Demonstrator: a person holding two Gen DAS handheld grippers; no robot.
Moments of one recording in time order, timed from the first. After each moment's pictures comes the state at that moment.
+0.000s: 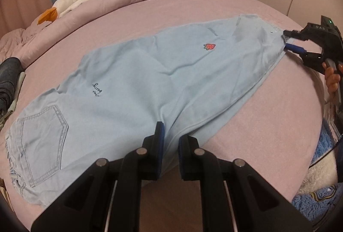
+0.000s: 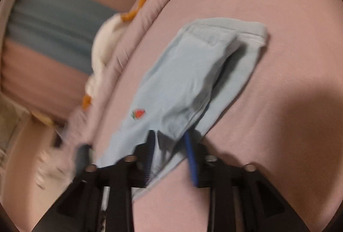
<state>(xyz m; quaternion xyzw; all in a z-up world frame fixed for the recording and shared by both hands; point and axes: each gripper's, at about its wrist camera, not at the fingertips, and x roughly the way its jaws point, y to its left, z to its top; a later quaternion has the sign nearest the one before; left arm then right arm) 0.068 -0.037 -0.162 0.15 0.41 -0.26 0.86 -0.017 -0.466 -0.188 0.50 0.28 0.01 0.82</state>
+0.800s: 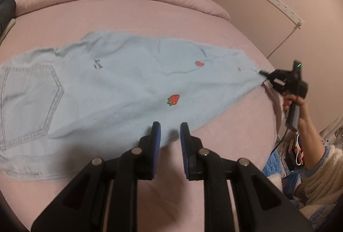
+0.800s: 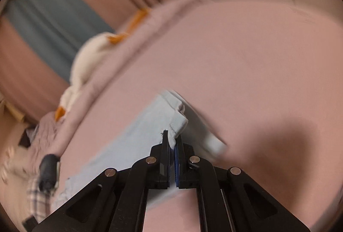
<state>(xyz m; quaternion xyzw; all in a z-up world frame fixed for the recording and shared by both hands) 0.069 0.000 -0.144 -0.05 0.44 -0.32 0.84 0.032 -0.511 -0.167 0.40 0.30 -0.09 0.86</state>
